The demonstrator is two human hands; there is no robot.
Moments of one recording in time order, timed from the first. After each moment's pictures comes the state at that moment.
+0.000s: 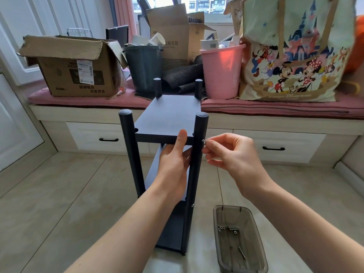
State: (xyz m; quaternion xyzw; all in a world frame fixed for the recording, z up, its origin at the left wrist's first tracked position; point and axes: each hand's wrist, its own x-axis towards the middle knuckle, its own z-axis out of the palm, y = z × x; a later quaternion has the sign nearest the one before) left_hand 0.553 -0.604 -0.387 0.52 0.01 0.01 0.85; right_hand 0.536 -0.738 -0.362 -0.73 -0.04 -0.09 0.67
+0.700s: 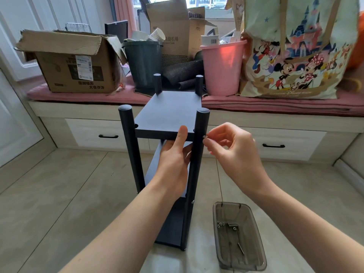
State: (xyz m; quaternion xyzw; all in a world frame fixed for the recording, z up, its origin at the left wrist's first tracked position) left_hand 0.557 -0.605 -0.390 0.49 0.00 0.01 0.87; right_hand 0.536 -0.734 -0.364 -0.82 -0.09 -0.22 0.53
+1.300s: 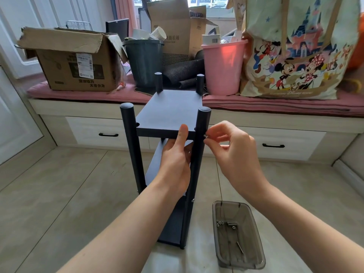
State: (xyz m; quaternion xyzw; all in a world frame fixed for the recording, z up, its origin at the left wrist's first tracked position) left_hand 0.558 -0.606 -0.392 0.49 0.00 0.00 0.87; right_hand 0.534 -0.729 -0.365 -0.84 -0.12 -0.28 0.44
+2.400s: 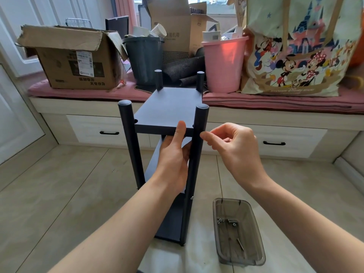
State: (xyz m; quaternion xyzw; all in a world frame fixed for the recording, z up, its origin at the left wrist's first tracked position) left_hand 0.551 -0.604 -0.389 0.50 0.02 0.01 0.87; right_hand 0.537 -0.733 -0.364 -0.82 -0.07 -0.22 0.53
